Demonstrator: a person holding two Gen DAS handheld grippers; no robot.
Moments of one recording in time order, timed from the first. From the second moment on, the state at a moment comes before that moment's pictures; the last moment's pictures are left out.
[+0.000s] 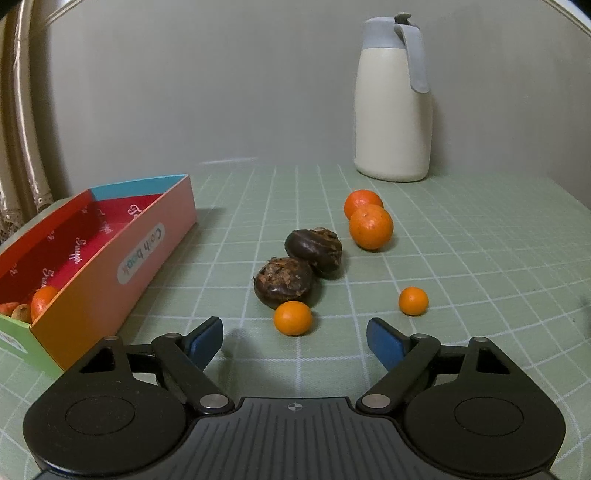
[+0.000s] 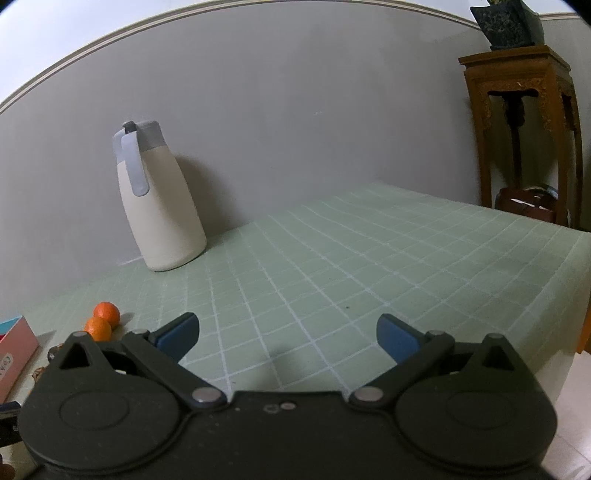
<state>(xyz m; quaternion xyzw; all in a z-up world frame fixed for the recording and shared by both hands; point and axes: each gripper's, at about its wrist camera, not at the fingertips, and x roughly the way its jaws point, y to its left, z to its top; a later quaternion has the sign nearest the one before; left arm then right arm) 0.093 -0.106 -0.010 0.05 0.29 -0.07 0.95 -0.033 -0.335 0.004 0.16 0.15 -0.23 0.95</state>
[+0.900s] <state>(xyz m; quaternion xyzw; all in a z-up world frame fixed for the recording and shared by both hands) 0.082 -0.110 0.001 0.07 0.25 -0.11 0.96 -0.023 -0.329 0.004 0.17 0.16 -0.21 0.95</state>
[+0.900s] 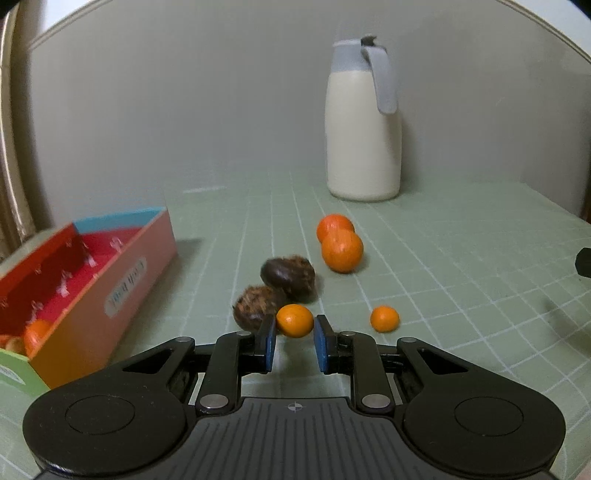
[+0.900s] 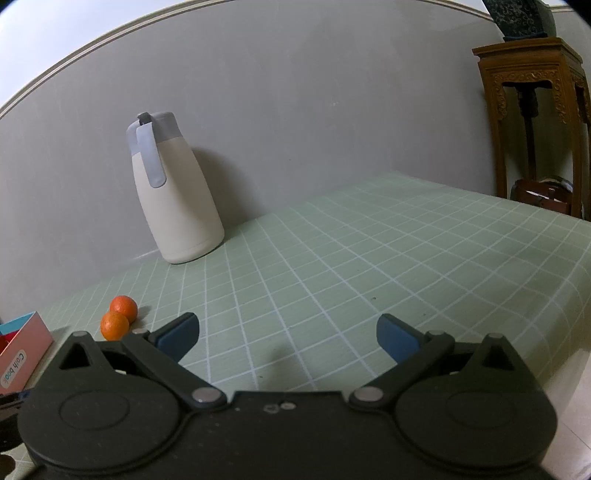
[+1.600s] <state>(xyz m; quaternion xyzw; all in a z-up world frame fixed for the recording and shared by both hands) 0.092 0.007 0.033 0.02 0.20 0.05 0.98 0.006 -0.277 0.006 0.14 0.16 -0.15 0.96</state>
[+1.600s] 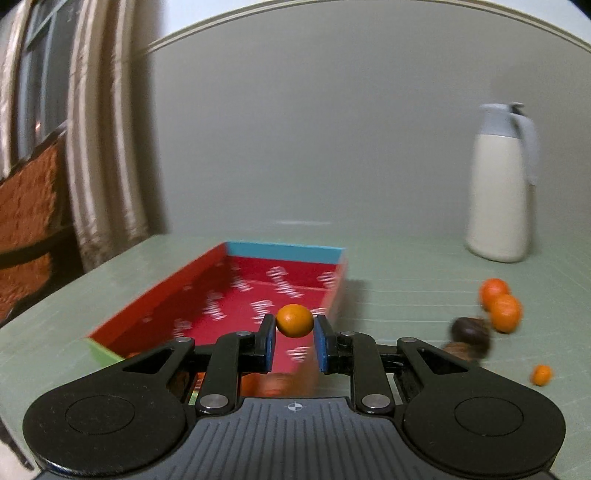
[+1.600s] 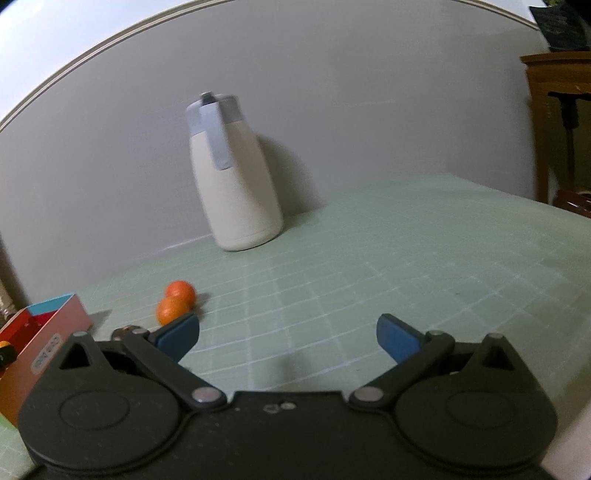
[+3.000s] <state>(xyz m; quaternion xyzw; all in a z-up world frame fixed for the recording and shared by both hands) 0.113 0.097 0.026 0.01 0.21 0.14 0.97 0.076 -0.146 -0.004 0.08 0.20 -0.01 0.98</state>
